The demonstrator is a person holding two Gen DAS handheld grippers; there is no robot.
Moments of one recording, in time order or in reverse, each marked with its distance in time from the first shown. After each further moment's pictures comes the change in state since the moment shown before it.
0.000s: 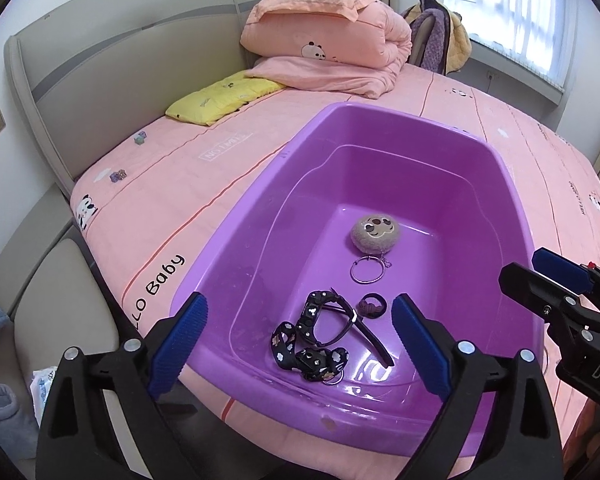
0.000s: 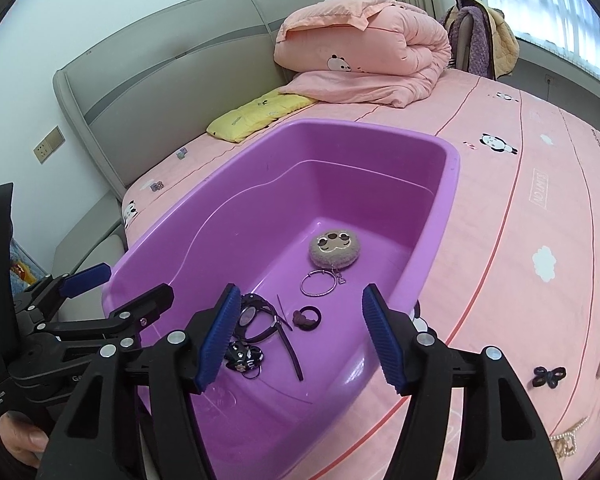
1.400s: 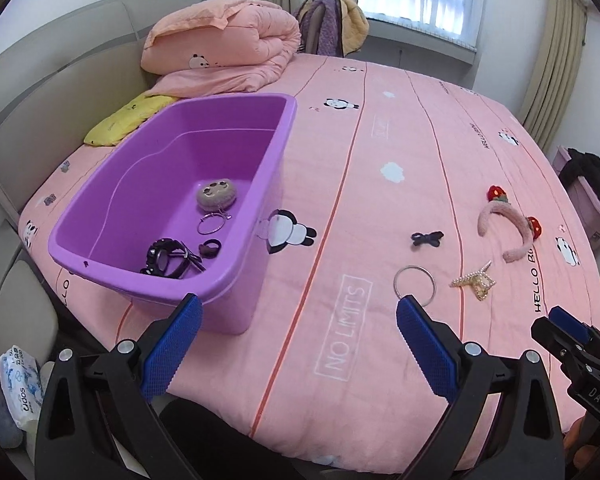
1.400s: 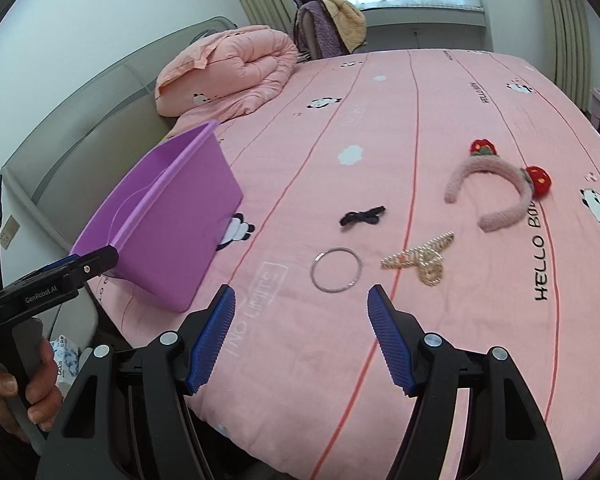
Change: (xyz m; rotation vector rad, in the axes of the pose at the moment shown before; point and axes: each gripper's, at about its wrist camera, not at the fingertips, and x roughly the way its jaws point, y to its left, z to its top) left arm -0.090 -0.168 -0.095 0.194 0.002 -0.210; right arm -0.203 -0.160 -0.218 0.383 -0.100 -0.214
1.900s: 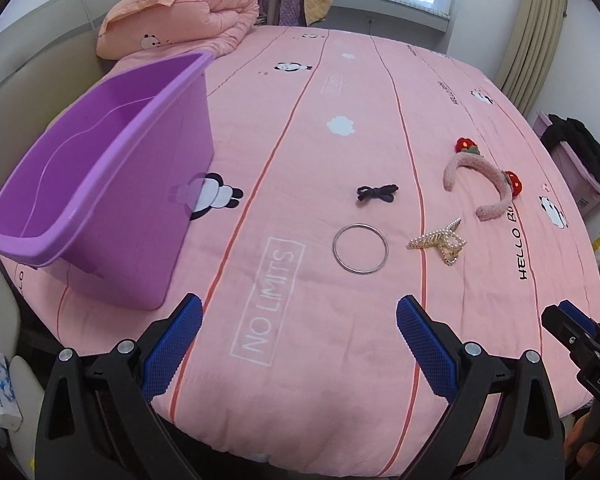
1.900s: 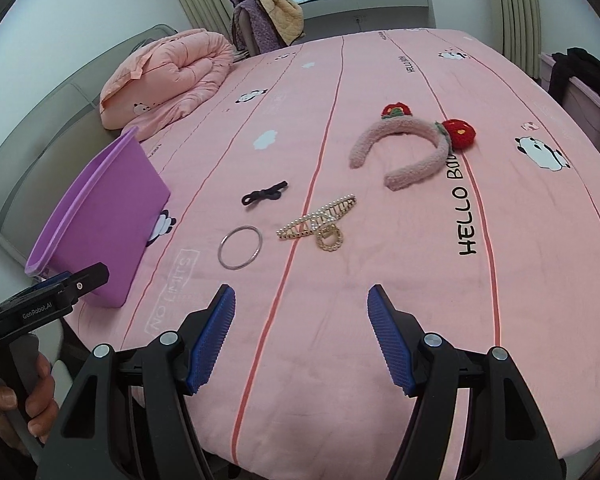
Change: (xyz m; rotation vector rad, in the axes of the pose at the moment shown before) left arm 0.052 -0.084 -0.032 0.069 0.091 -0.068; right arm -0.002 -0.086 -0.027 0.107 0.013 -0.127
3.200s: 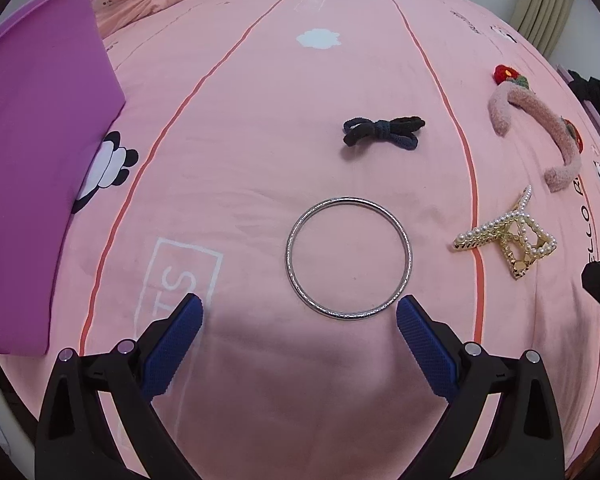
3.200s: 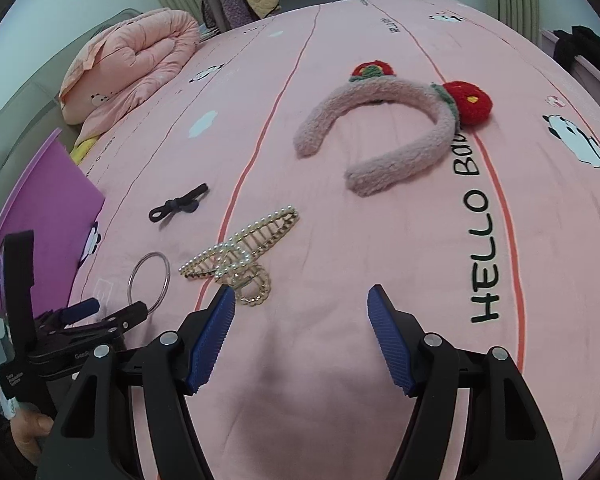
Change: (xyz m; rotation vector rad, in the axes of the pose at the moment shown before) left arm 0.173 -0.051 0.020 0.041 0.187 0.017; right arm 0.123 -0.050 0.045 0.001 0.089 -0.025
